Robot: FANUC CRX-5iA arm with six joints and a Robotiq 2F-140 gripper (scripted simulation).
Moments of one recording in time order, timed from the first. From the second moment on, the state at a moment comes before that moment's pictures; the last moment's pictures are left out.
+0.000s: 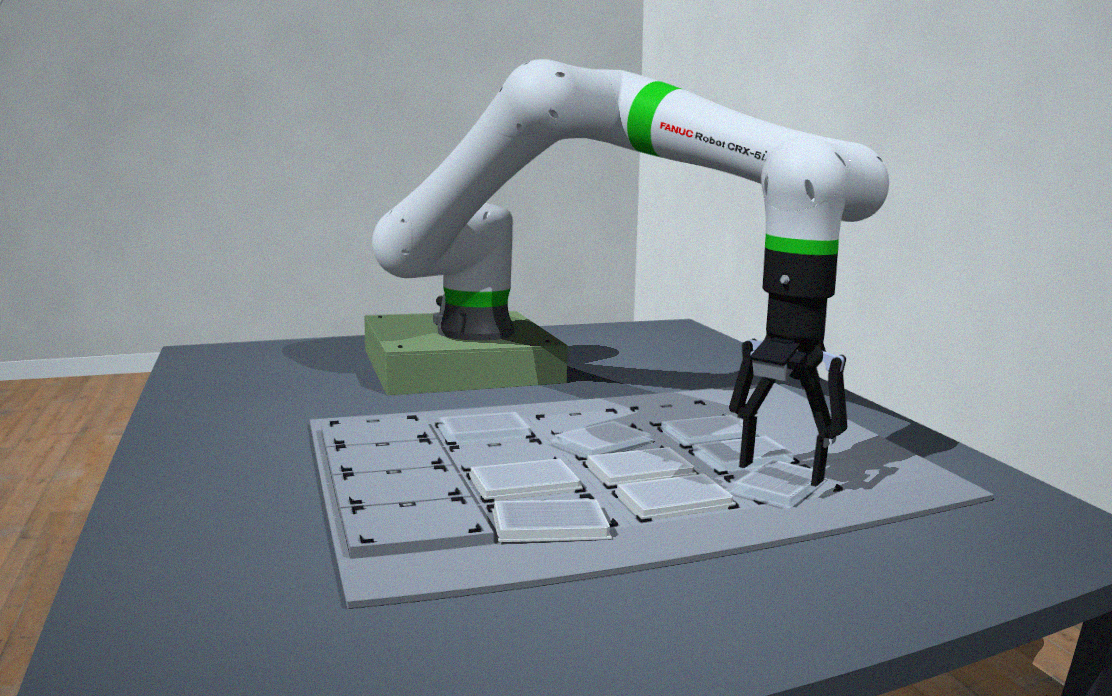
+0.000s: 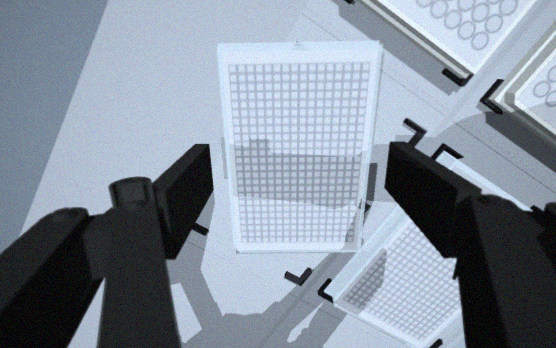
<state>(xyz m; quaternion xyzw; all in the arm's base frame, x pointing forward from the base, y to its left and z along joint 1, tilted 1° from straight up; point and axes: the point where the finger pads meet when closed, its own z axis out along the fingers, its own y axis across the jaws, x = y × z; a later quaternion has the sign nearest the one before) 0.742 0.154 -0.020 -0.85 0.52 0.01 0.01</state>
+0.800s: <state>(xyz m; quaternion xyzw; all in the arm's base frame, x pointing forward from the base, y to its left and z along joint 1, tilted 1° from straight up) 0.741 0.155 -0.034 -0.85 0.52 0.01 0.01</state>
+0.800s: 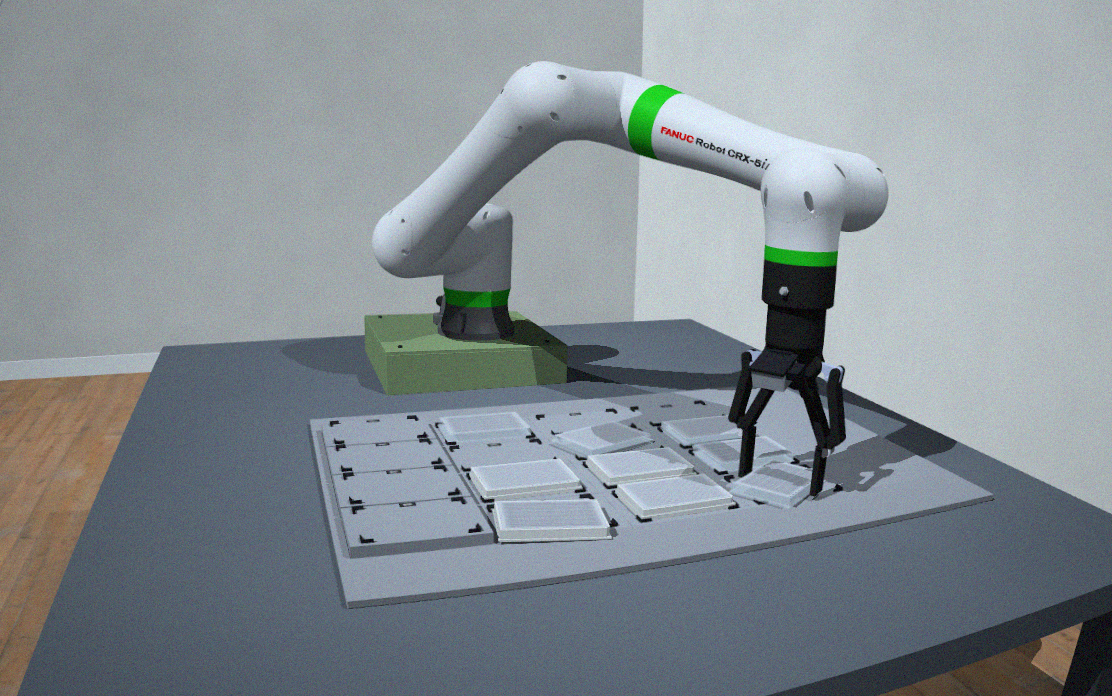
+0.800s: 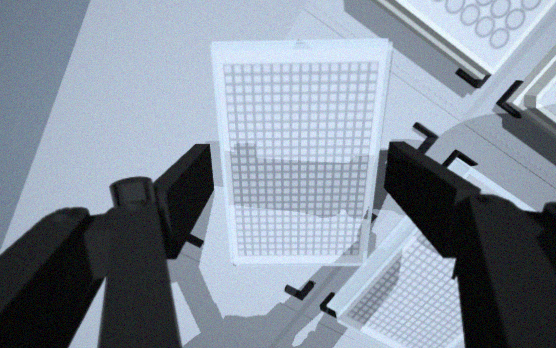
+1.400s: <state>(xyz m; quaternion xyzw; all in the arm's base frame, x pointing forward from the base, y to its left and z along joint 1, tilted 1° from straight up) 0.741 0.155 -0.034 -0.85 0.52 0.01 0.01</state>
